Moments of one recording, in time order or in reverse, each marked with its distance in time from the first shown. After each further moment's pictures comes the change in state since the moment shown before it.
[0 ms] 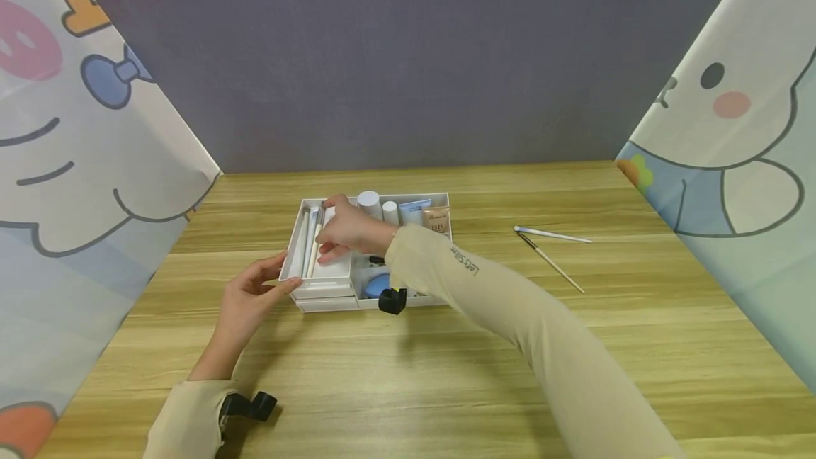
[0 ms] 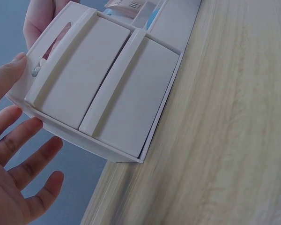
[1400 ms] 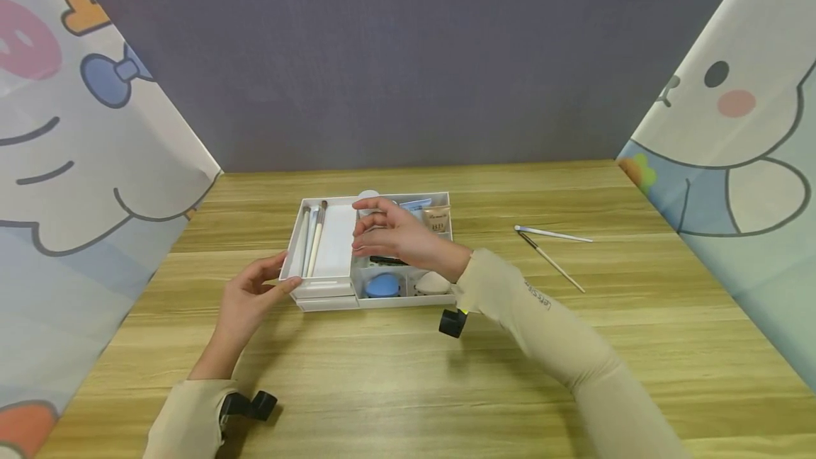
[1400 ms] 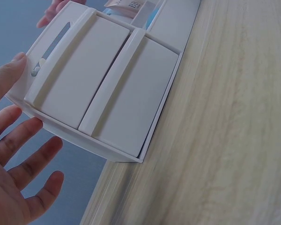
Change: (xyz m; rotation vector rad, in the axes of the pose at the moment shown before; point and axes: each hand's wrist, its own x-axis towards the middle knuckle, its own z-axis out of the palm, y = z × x) left_hand -0.001 -0.001 0.001 0.011 0.004 -0.022; right_hand -0.060 0.028 -0.068 0.120 -0.229 -0.348
